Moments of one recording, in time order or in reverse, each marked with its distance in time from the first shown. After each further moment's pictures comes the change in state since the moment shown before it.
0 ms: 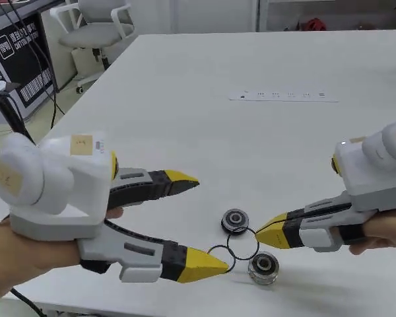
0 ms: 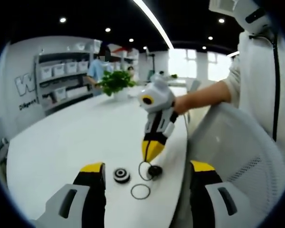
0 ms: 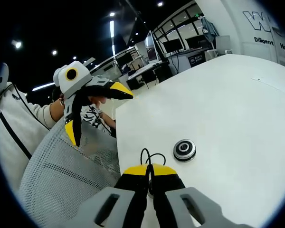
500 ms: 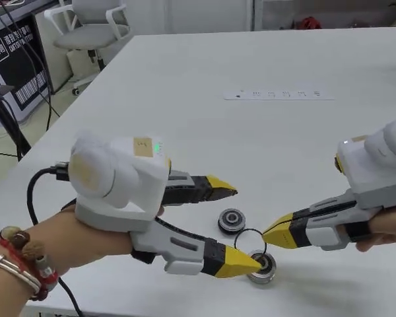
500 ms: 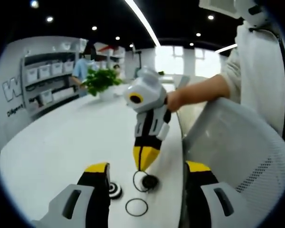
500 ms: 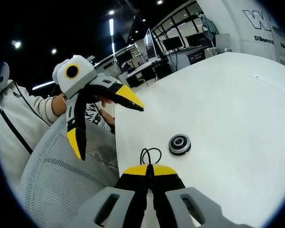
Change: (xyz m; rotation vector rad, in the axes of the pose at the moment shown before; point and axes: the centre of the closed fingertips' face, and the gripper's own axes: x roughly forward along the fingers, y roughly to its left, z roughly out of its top) left arm 0.047 -0.011 0.009 0.057 0.019 -0.127; right arm -0.010 -0.005 -0.007 -0.001 0.018 0.001
